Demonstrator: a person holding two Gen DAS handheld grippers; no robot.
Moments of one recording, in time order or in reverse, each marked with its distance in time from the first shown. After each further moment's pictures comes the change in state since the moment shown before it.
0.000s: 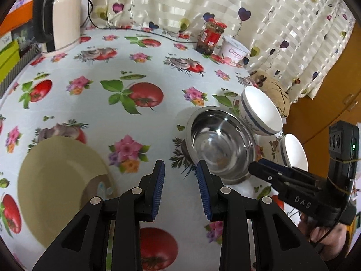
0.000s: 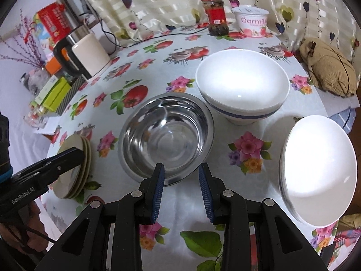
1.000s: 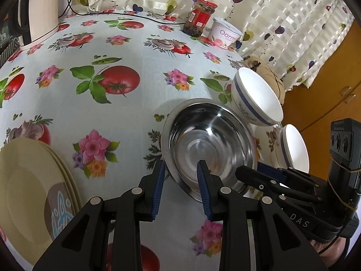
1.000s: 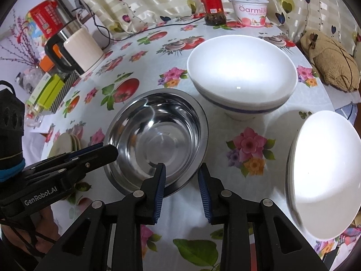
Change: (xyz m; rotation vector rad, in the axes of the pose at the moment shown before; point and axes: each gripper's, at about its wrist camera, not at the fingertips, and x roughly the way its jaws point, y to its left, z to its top) left arm 0.038 -0.017 -0.002 0.024 0.083 -0.055; right arm 0.020 -0.007 0.003 0.015 0.060 -0.006
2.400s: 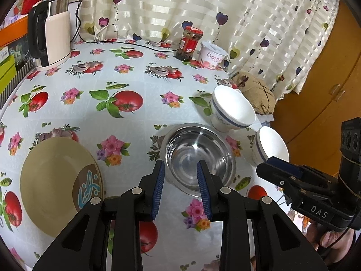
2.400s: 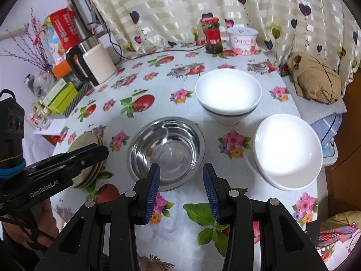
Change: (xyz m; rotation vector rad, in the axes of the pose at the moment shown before) left arm -0.072 -0.020 -0.022 0.051 -0.139 0.022; right arm -0.088 0.021 -0.030 -0.036 -0.137 -0.033
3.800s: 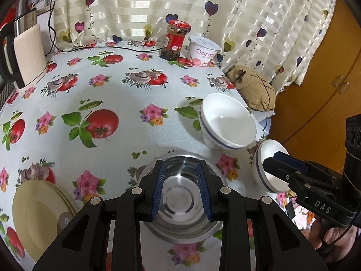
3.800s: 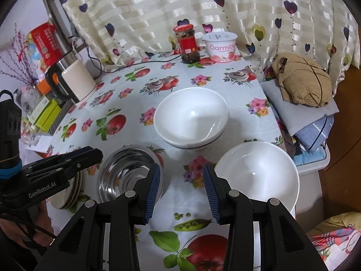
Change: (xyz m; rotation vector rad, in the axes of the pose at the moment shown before) left arm 0.054 -0.032 0.052 0.070 0.054 0.001; right arm 0.011 -0.053 0.039 0.057 -0.024 -0.055
